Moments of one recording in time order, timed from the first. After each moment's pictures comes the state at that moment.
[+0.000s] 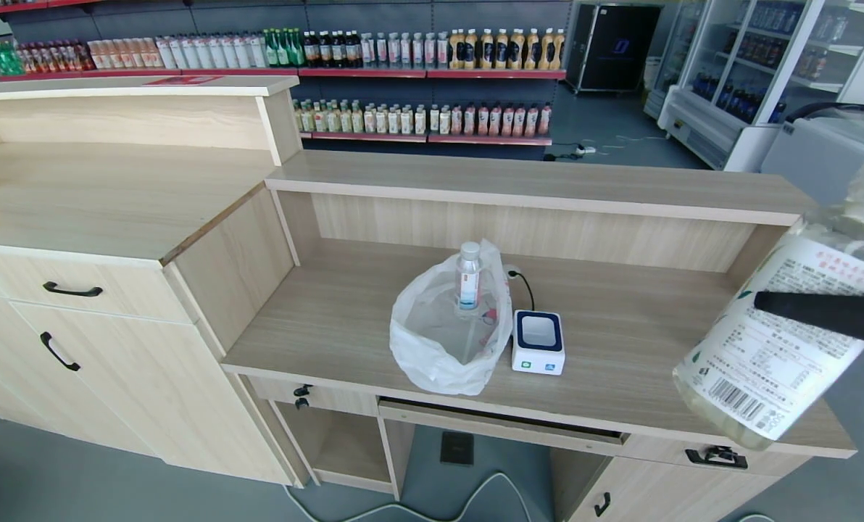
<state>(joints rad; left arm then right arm) 0.00 0.00 0.00 0.00 0.00 0.00 0.24 1.06 -0.83 0.01 0.51 0.17</state>
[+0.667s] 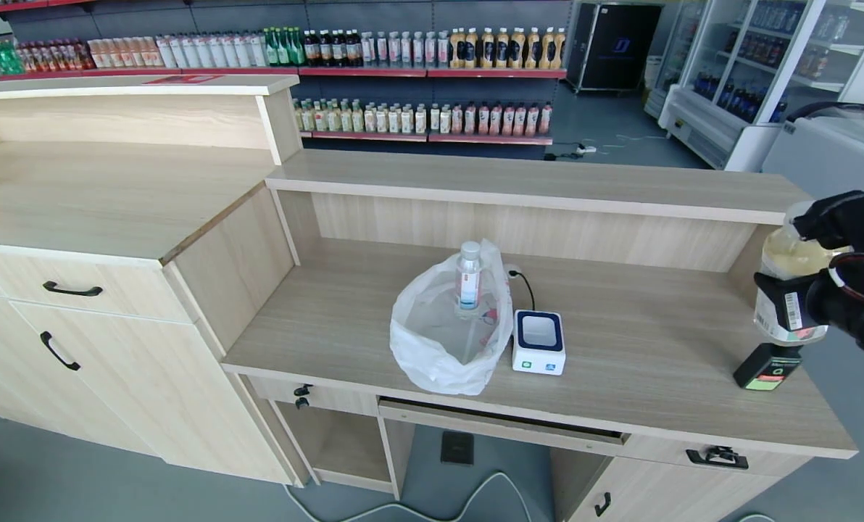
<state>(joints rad) 0.00 0.00 0.00 0.00 0.00 0.00 -0.04 1.50 -0.62 -0.74 -0.23 -0.46</state>
